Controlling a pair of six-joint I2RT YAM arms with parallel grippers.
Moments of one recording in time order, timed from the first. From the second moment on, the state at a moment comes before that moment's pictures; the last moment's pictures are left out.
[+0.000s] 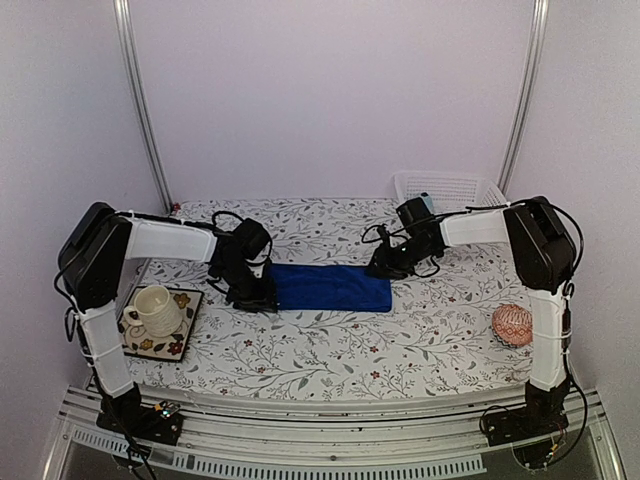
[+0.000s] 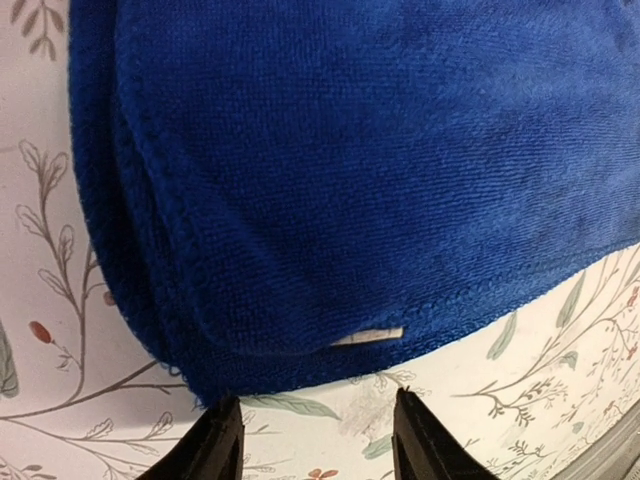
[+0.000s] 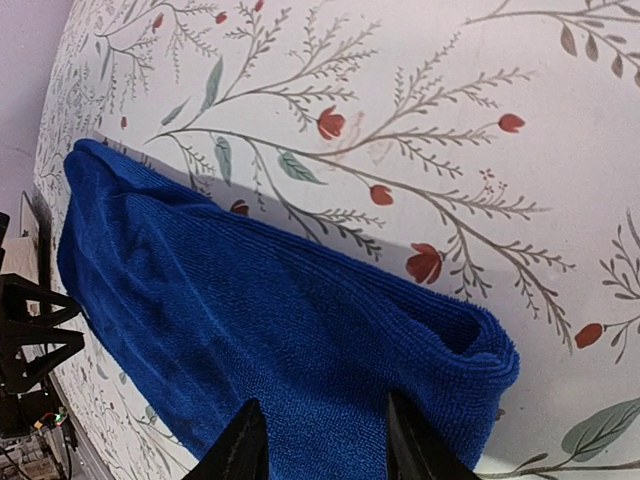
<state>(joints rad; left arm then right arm) -0.59 1.91 1.21 -0.59 0.15 -0.50 0.47 2.14 1.46 -0.32 -0.45 0.41</state>
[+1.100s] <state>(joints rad) -0.44 2.12 1.54 -0.56 0.17 -0.36 0.46 2.15 1.48 -0.38 -0.48 0.39</state>
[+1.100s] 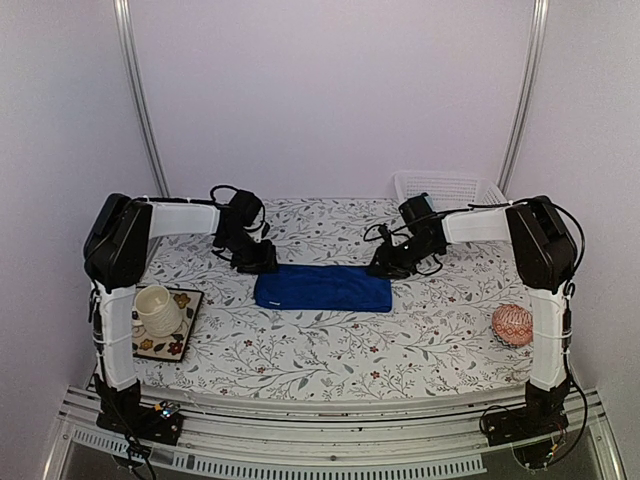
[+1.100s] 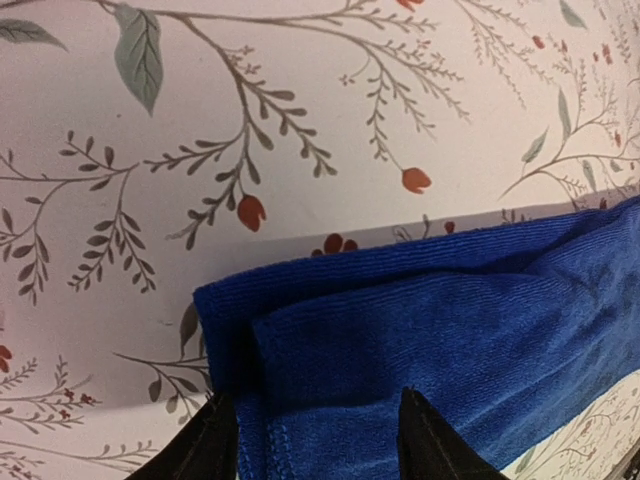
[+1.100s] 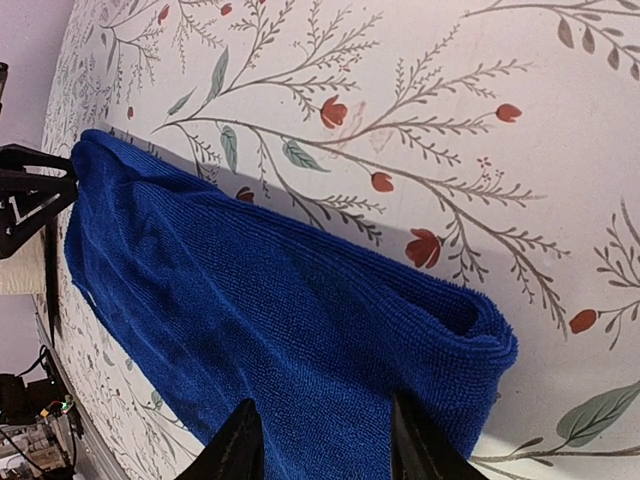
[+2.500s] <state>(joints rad) -0.40 2.18 1.57 -0.51 0.14 -0.34 0.45 2.16 1.48 -0.38 -0.47 0.37</state>
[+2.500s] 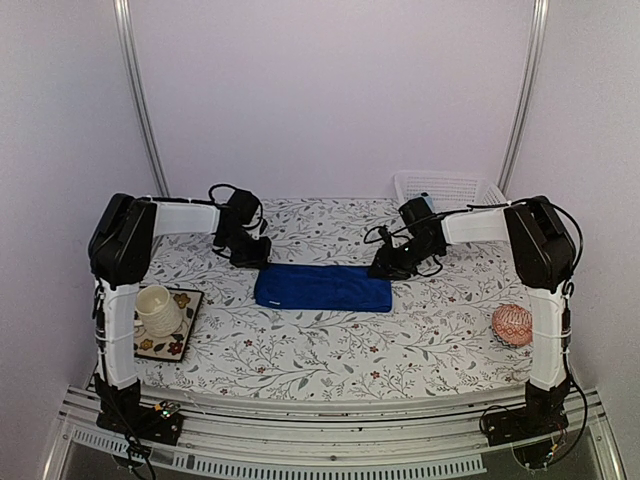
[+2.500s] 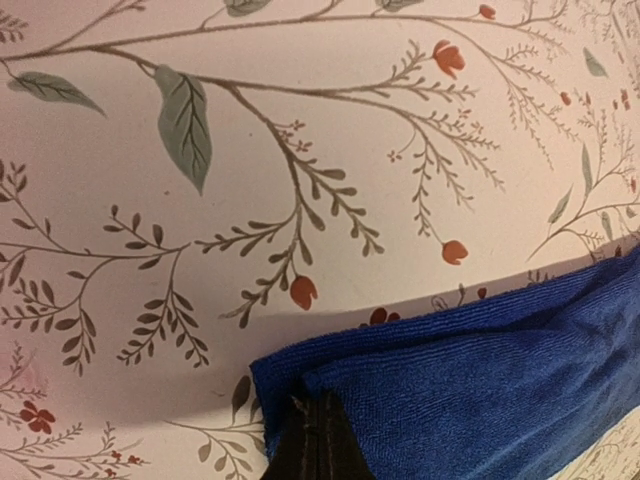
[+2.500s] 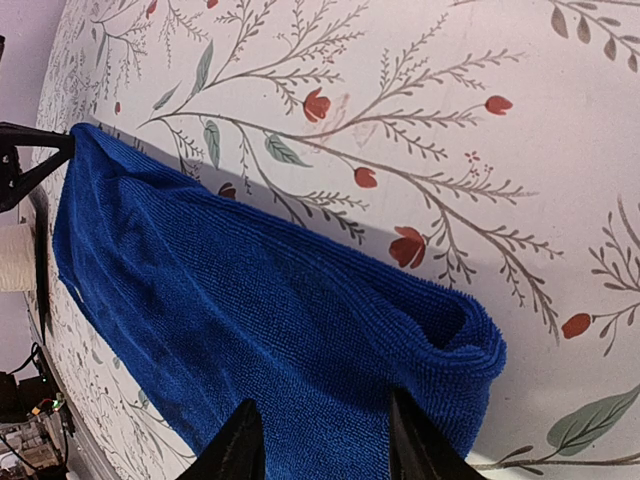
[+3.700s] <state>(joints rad) -0.40 2.11 1.63 -0.60 0.00 -0.33 0.45 2.14 1.50 -0.43 -0.46 0.32</state>
